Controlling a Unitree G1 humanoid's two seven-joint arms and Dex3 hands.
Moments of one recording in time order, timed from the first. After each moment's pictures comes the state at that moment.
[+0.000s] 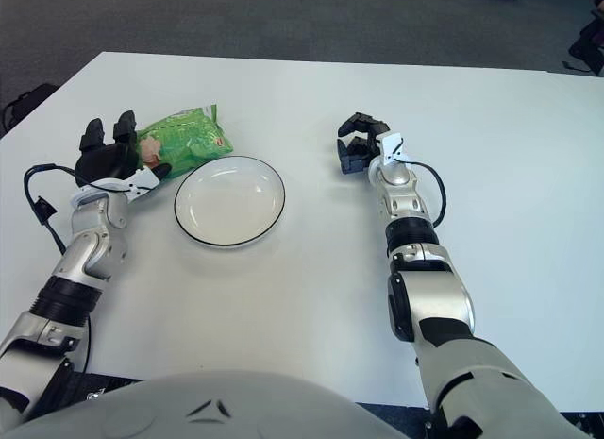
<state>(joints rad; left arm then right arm) -0.25 0.40 -0.20 0.04 0.91 0.50 0.05 -0.68 -0.26 -0.05 0.86 0.02 -0.05 0.08</state>
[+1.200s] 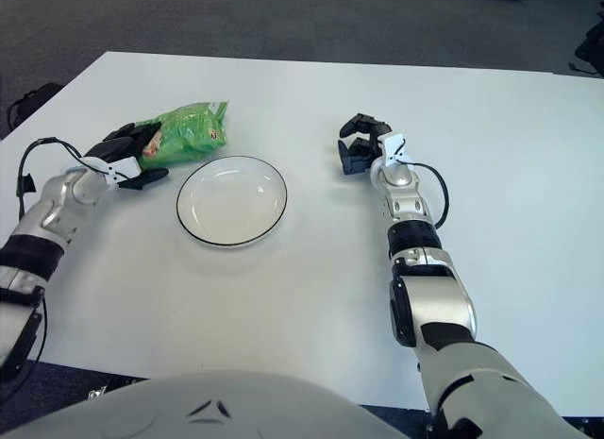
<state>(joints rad) -0.55 0.60 -0.24 0.67 0.60 -0.15 -0.13 -0.66 -0.26 -0.05 0.80 0.02 -0.01 0.08</state>
